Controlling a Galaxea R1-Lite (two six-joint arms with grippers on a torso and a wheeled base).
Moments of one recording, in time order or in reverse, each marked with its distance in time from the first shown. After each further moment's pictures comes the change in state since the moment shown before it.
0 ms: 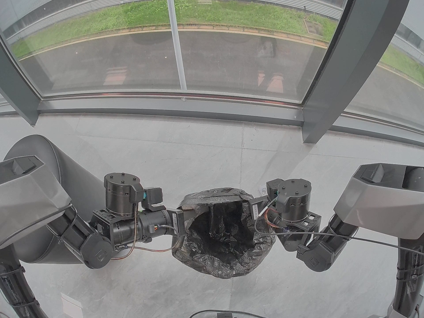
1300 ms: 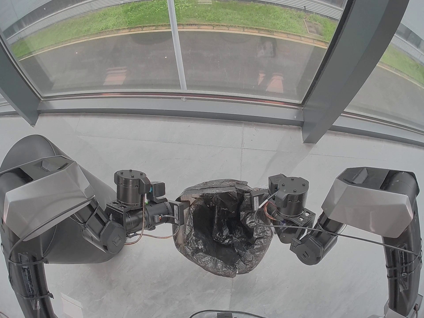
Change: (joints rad) left arm 0.081 0.192 -0.185 -0.001 0.013 0.137; right arm -0.061 0.118 -0.103 -0.097 0.001 0.007
